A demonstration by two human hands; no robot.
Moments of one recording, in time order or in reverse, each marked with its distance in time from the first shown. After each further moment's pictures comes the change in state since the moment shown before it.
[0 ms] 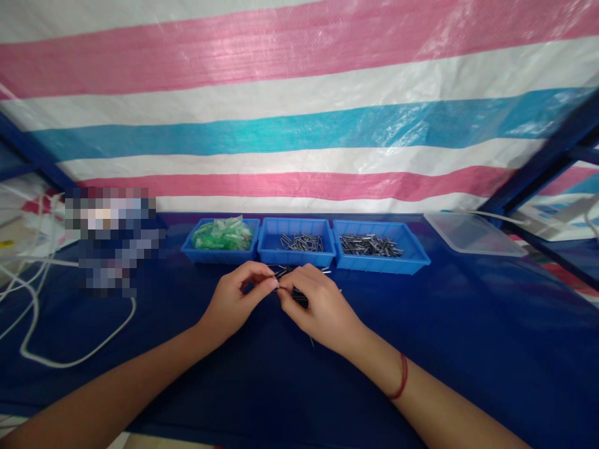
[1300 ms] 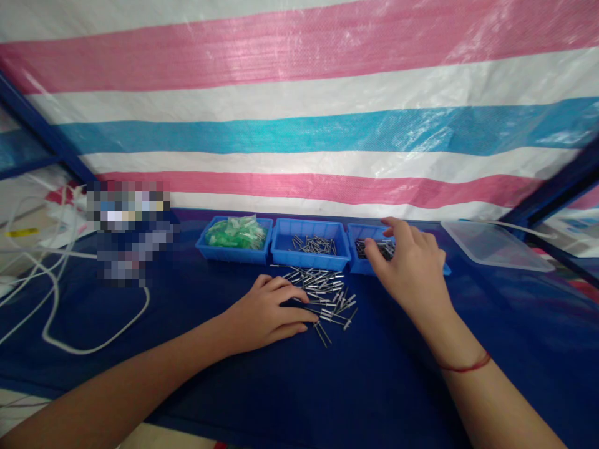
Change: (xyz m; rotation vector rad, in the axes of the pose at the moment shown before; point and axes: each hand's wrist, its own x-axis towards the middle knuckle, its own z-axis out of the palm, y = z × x) left_hand -0.008 -0.001 -0.005 0.625 -0.498 0.476; right_hand 0.001 0.077 -0.070 -0.759 0.331 0.348
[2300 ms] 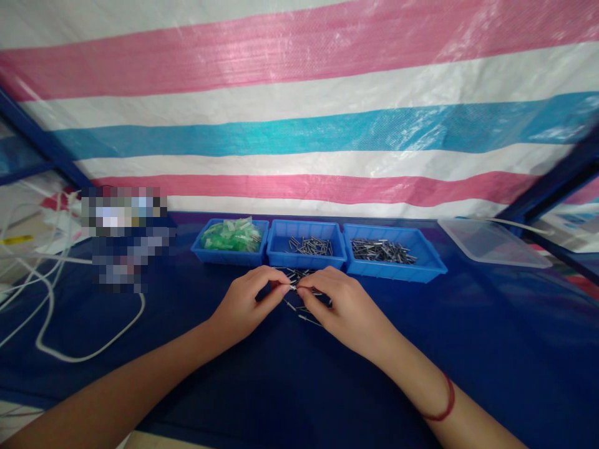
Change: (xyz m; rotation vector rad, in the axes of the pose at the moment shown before) left_hand 0.008 -0.002 -0.006 -0.370 0.394 -0.320; right_hand -0.033 -0.081 -0.022 0.682 -0.453 -0.342
